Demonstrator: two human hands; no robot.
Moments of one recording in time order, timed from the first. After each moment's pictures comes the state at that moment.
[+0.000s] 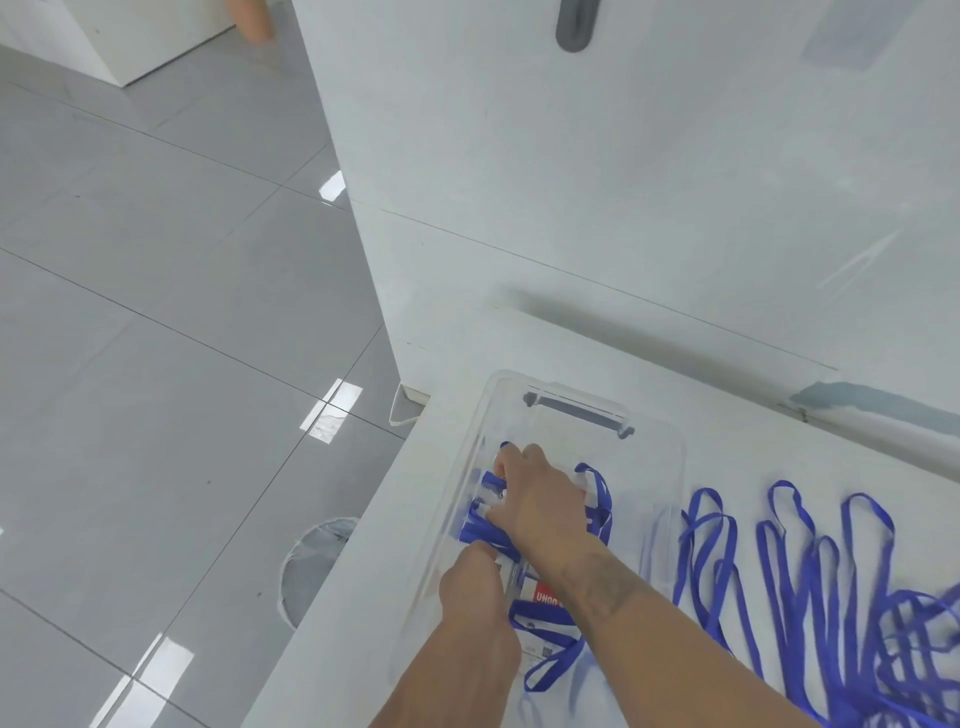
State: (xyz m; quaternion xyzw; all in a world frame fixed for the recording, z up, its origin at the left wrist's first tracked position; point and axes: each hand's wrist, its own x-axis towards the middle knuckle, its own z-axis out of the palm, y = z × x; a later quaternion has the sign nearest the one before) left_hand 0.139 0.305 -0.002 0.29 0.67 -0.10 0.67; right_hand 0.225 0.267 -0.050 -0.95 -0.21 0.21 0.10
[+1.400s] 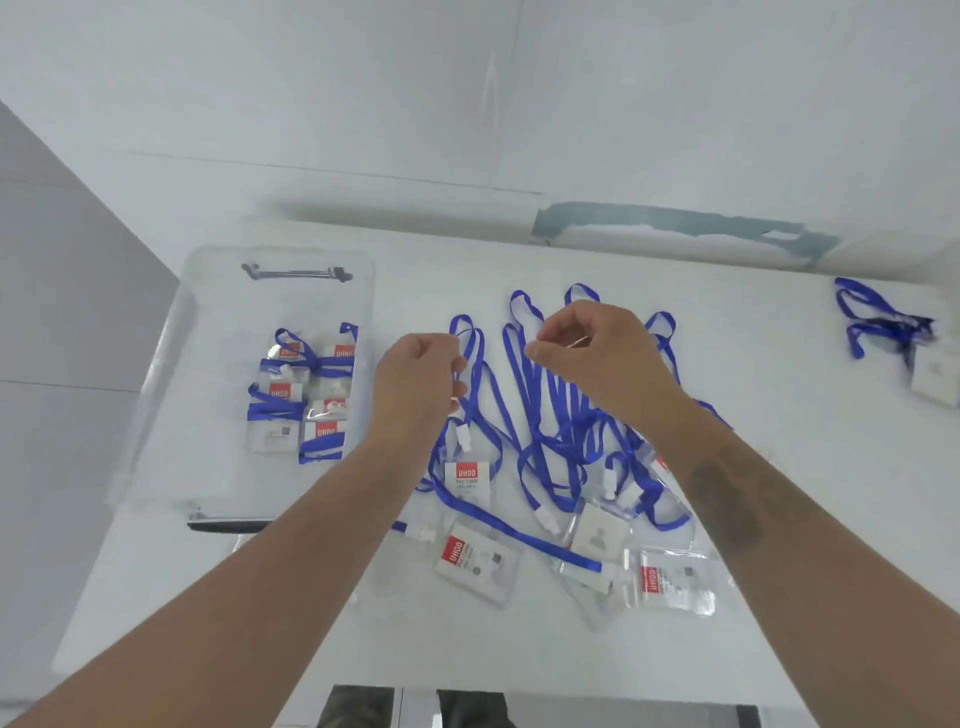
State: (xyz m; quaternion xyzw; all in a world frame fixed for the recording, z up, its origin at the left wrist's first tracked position) left_hand 0.134 0.128 0.075 0.70 0.31 -0.08 0.64; right_hand 0.167 -0.046 0.086 -0.90 0.00 0.11 0.42
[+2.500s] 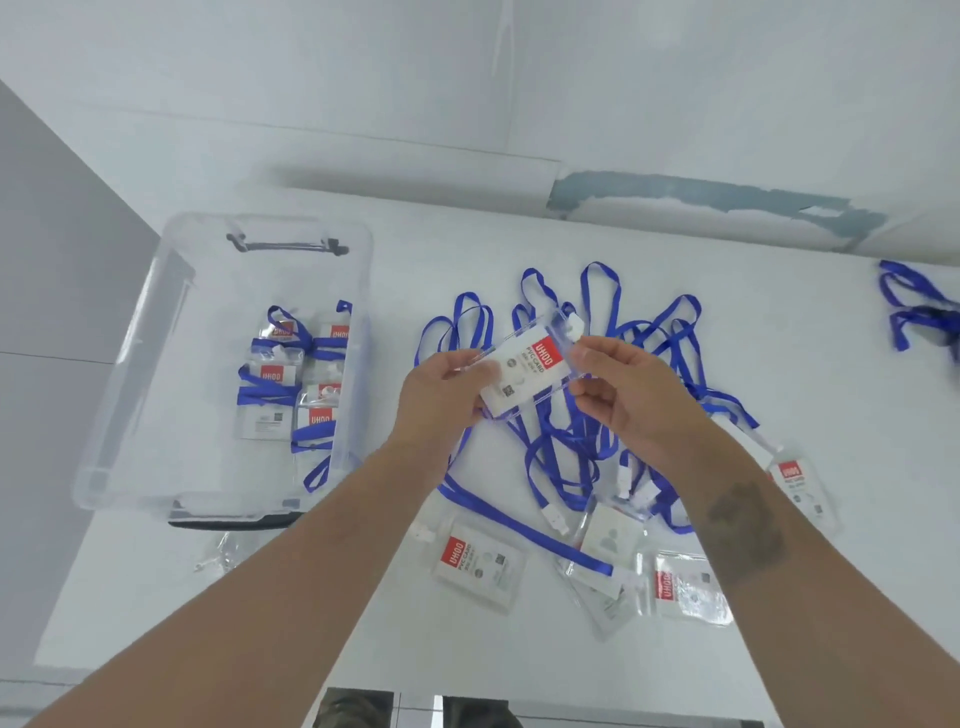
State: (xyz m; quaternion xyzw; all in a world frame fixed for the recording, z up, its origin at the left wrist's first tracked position) left_hand 0.134 0.118 0.012 0.65 0.29 -0.16 0.69; right_hand 0.159 -0.073 0.027 -0.63 0.23 0.23 0.70
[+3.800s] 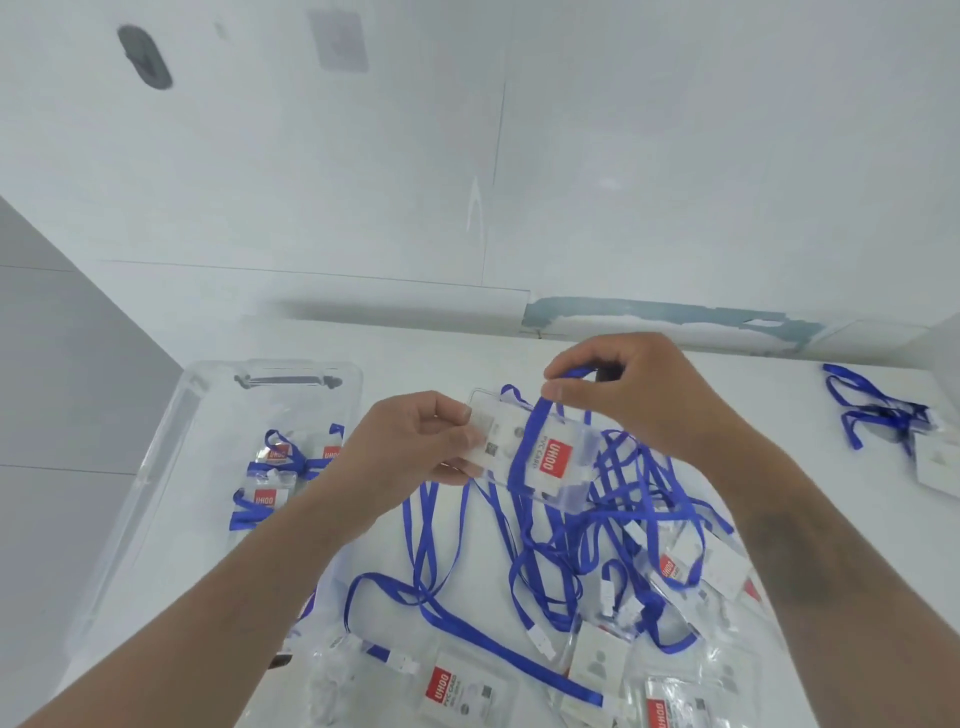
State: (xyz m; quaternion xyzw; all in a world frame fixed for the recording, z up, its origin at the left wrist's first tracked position) left_hand 0.175 0.145 0.117 0.73 0.12 -0.22 0.64; right_hand 0.212 -0.074 0.162 -0.88 -0.08 0.12 0.46
